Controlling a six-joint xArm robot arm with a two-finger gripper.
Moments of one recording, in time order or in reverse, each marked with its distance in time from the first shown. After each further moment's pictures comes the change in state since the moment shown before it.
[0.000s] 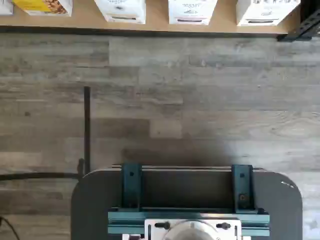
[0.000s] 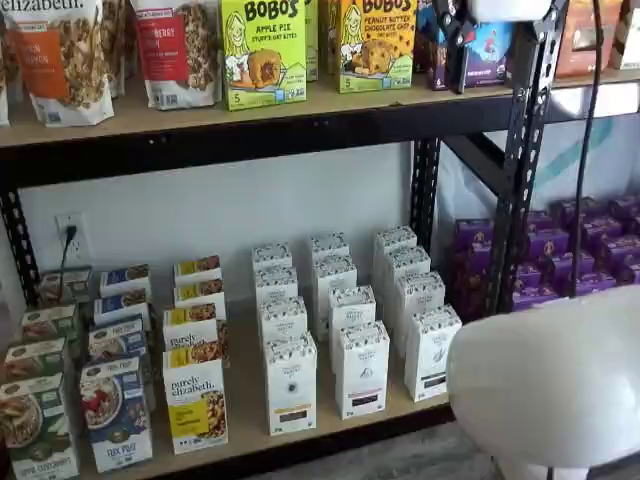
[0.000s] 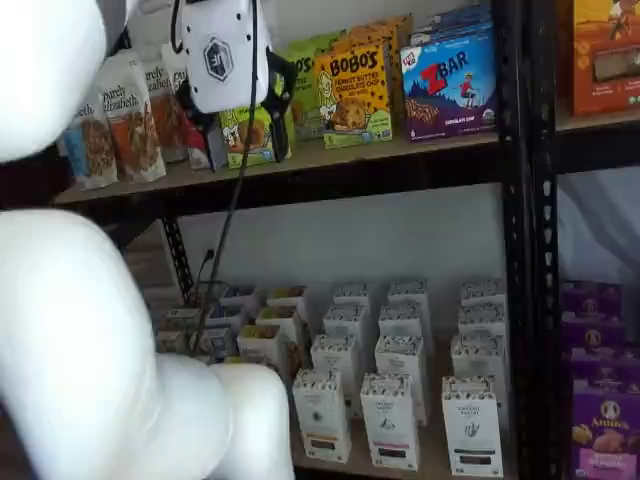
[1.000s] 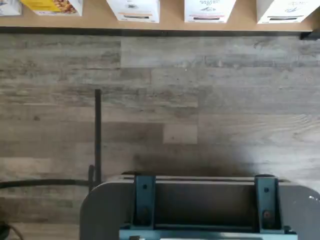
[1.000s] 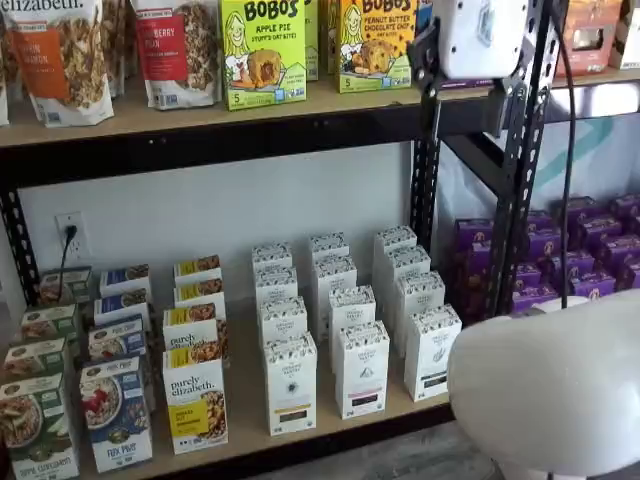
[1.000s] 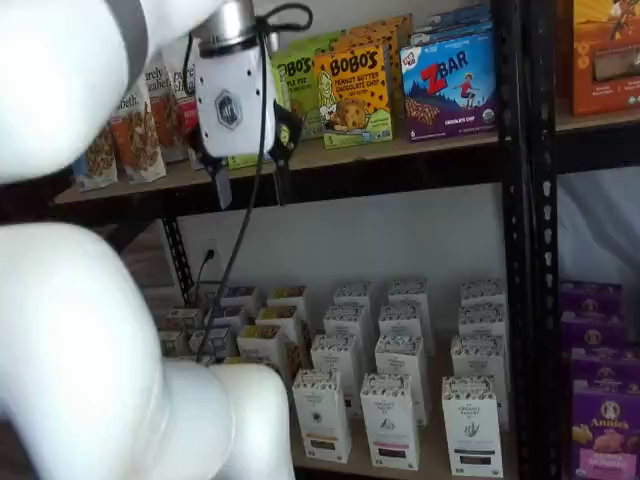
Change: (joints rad) arm 0.039 -0.029 0.196 0.028 -0.164 0.042
